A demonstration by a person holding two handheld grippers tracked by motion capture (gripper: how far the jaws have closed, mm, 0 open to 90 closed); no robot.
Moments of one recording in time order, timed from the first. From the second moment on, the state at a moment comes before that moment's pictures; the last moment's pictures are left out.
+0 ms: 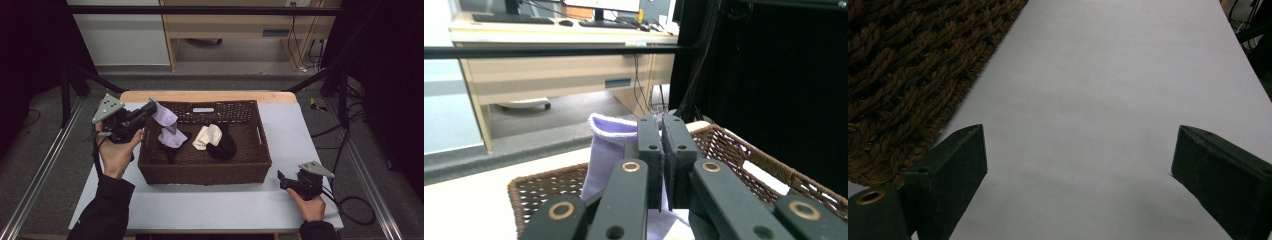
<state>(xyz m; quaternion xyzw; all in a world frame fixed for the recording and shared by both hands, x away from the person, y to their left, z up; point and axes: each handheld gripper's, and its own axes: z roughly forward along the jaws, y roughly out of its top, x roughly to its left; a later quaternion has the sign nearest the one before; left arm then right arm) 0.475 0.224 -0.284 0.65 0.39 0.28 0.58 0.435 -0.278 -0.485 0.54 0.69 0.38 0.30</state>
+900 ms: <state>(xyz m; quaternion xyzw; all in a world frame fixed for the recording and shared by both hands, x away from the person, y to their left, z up) 0.444 0.314 -0.292 0.61 0.44 0.33 0.56 0.435 -0.278 -0.485 0.54 0.69 0.38 0.30</state>
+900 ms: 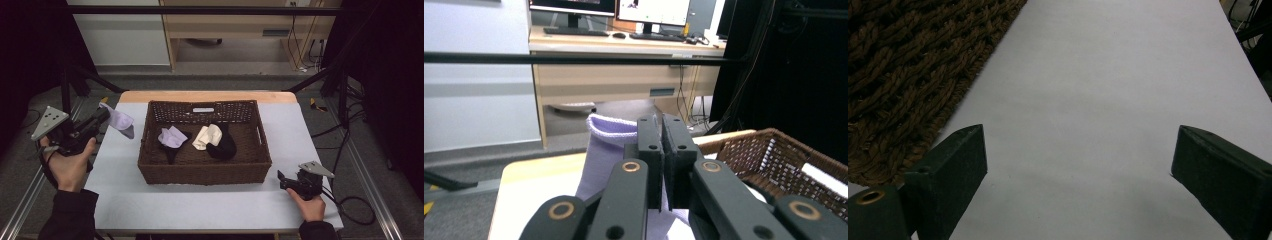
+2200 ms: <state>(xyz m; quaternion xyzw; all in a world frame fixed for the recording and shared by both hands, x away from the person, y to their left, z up) 0.454 0.341 -0.444 0.70 0.55 0.27 0.37 0.434 -0.278 -0.485 0.54 0.69 0.38 0.30</state>
